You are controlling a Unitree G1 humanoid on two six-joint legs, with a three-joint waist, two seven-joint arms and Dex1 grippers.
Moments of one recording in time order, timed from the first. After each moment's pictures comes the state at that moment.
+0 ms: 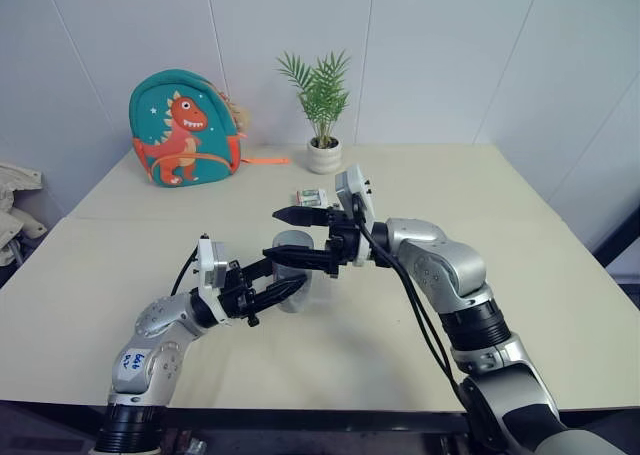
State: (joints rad) left arm -0.39 0.39 0.14 -0.10 -0.61 0.27 -0.97; right arm -0.97 -0.26 0.13 0.11 0.55 0.58 1.04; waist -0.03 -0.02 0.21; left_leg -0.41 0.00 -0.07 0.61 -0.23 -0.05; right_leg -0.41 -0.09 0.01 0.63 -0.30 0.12
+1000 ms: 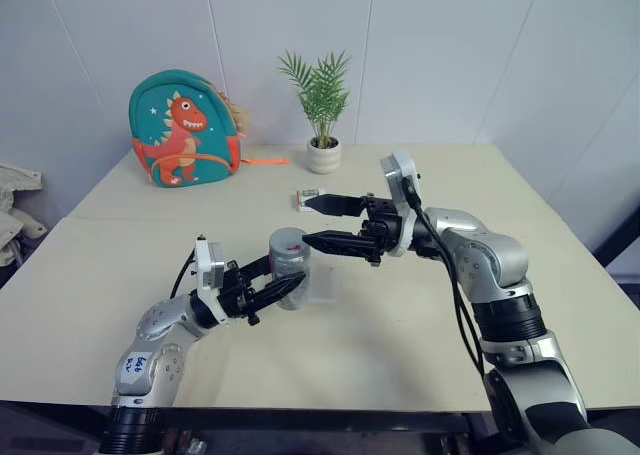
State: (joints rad) left arm -0.39 0.37 0.15 -0.09 -0.61 0.24 -0.97; right arm -0.97 -0.33 0.05 0.05 0.65 0.66 1.11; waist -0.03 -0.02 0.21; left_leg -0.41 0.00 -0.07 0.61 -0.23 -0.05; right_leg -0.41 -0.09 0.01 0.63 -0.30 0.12
